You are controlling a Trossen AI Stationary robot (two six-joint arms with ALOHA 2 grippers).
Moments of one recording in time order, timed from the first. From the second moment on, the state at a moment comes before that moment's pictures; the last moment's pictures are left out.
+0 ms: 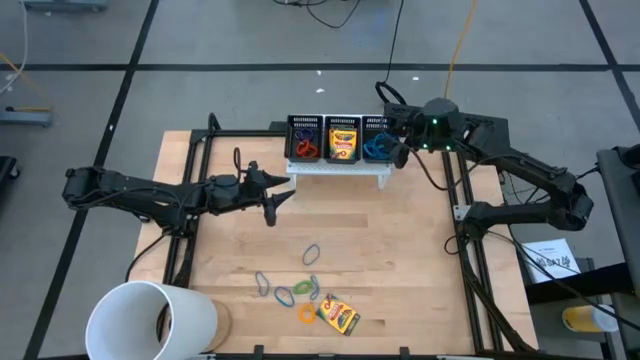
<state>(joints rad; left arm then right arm) 0.01 1.06 0.55 0.32 -0.33 -0.16 -0.62 1.09 1.06 -0.50 -0.12 0.04</state>
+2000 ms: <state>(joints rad) -0.52 1.50 0.79 -0.57 -0.08 -0.91 -0.20 0.80 0.29 0.52 -0.75 0.15</state>
